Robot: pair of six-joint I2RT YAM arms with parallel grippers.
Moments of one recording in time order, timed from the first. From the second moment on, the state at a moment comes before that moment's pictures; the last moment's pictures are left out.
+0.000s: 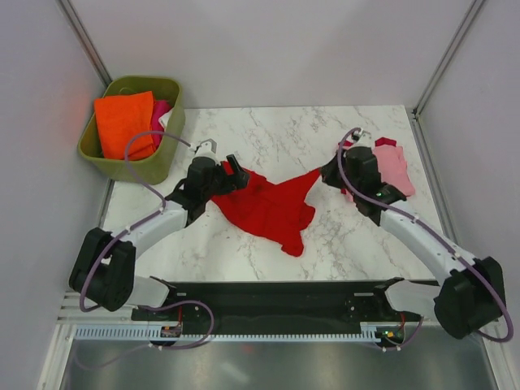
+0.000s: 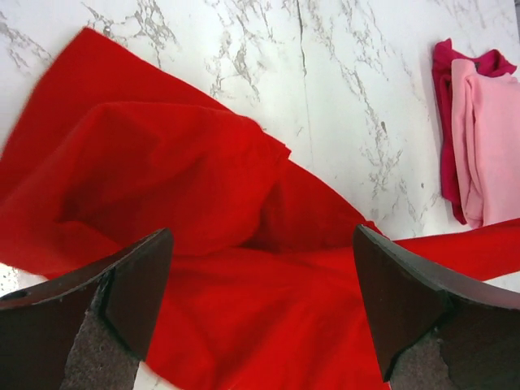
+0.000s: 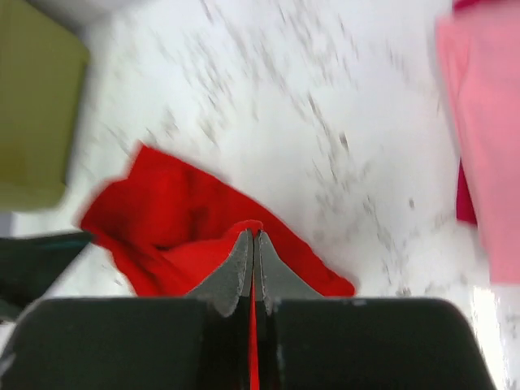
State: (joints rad) left arm -0.45 1.38 0.76 0.15 -0.05 -0.60; right arm 0.43 1.23 0.86 -0.13 0.12 0.65
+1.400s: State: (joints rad) left arm -0.65 2.22 1.86 -0.49 -0.06 -0.50; right arm 0.41 0.46 0.67 -0.58 0.24 0.72
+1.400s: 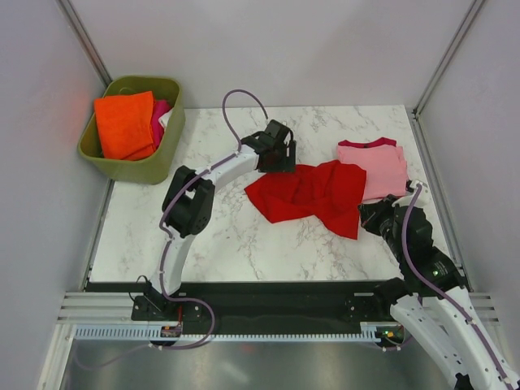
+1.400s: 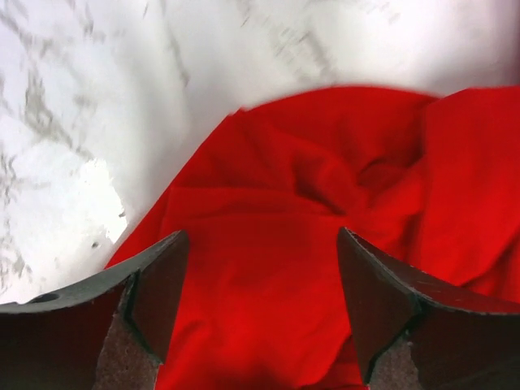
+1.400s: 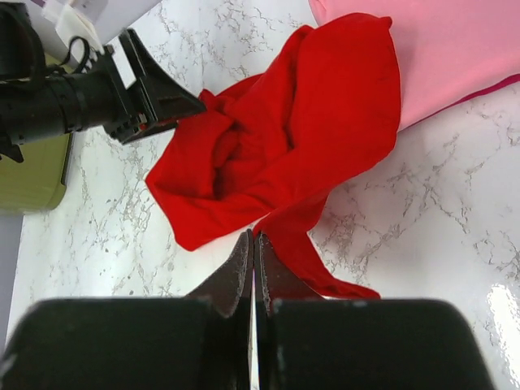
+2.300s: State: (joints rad) left arm -0.31 1.32 1.12 -0.42 -0.16 -0.60; right arm 0.41 0.51 0.62 -0.58 0.35 0.78
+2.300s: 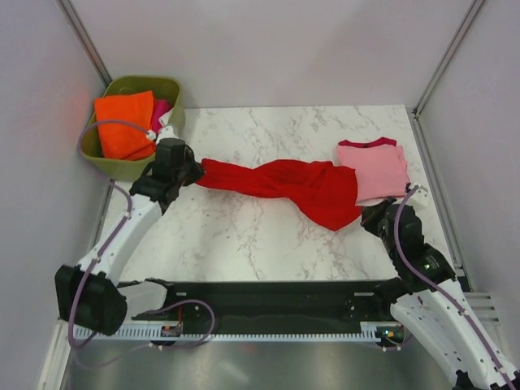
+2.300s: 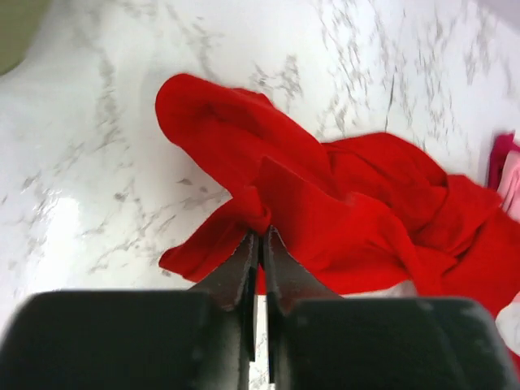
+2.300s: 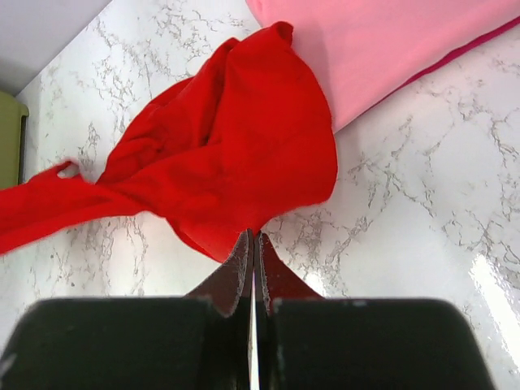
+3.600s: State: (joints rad) left arm -0.25 1.32 0.67 -0.35 -0.26 -0.83; right arm 0.41 0.49 0.56 -0.55 0.29 0.79
